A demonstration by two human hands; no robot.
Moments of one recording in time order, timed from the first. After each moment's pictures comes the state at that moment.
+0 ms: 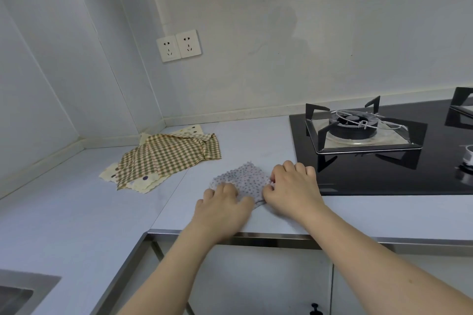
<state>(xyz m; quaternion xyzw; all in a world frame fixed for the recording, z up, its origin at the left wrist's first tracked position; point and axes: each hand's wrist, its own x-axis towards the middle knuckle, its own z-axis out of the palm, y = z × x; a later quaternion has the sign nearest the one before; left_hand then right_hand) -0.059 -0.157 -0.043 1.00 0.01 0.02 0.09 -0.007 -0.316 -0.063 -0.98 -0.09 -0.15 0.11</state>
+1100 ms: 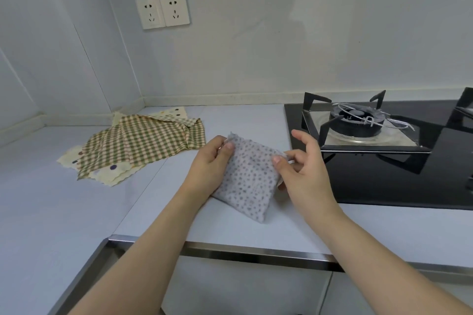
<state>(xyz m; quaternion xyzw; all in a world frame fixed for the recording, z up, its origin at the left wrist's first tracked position) 0.041 -0.146 -0.056 0.81 -0.10 0.16 0.55 0.008 -0.336 -0.065 -0.72 -0.09 -0.18 0.67</state>
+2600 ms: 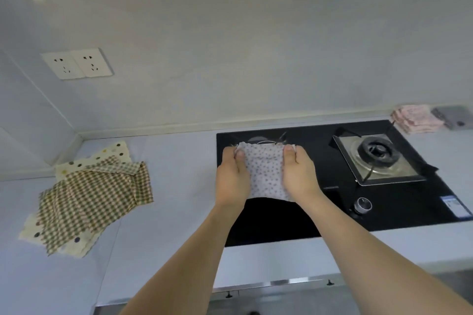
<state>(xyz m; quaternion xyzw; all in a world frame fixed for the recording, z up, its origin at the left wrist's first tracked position) 0.053 -0.363 0.181 0.83 0.01 0.06 0.55 0.042 -0.501 0.191 -0.81 0.17 -0.11 0.54</state>
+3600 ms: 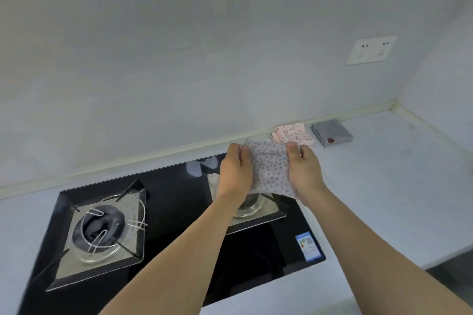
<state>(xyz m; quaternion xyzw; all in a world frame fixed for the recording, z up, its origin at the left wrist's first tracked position) 0.124 -0.853 0.195 0.81 -0.07 -0.05 0.58 0.082 -0.987 0.197 -0.74 0.31 -0.16 0.58</state>
